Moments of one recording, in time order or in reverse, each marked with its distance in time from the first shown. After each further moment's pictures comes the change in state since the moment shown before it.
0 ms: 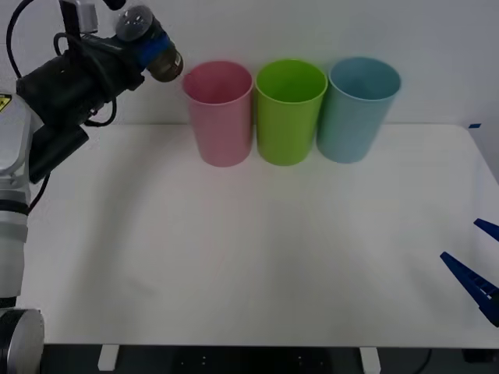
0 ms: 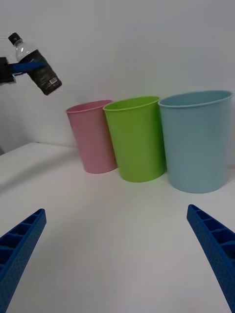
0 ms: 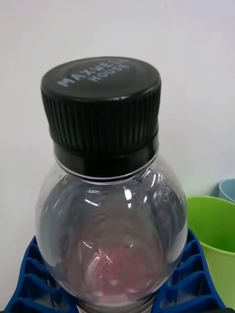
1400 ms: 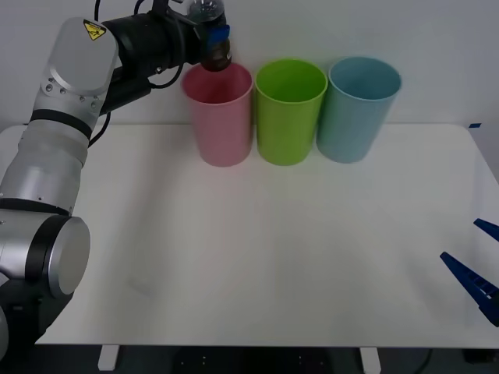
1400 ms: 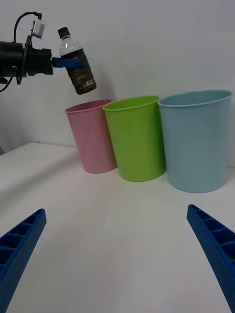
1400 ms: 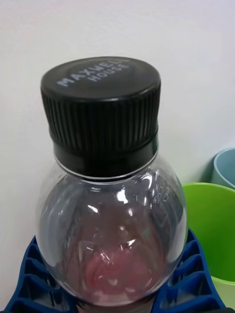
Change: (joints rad) right arm 0.000 0.000 0.000 0.000 0.000 0.000 0.000; left arm -0.407 -0.080 -0.072 0.448 -0.302 -0.029 0.043
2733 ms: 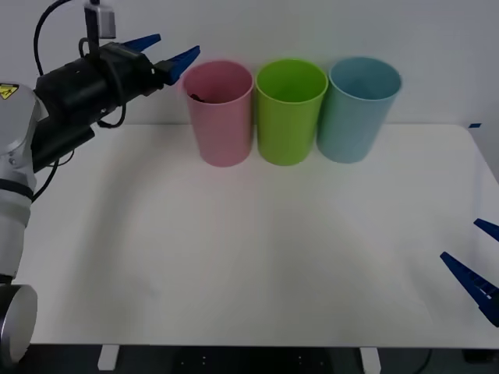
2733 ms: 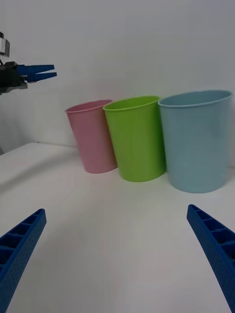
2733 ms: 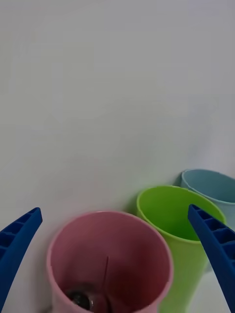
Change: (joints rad) right arm 0.000 0.000 0.000 0.000 0.000 0.000 0.000; left arm 0.340 0.143 0.002 -0.256 0.561 -0.065 -0.159
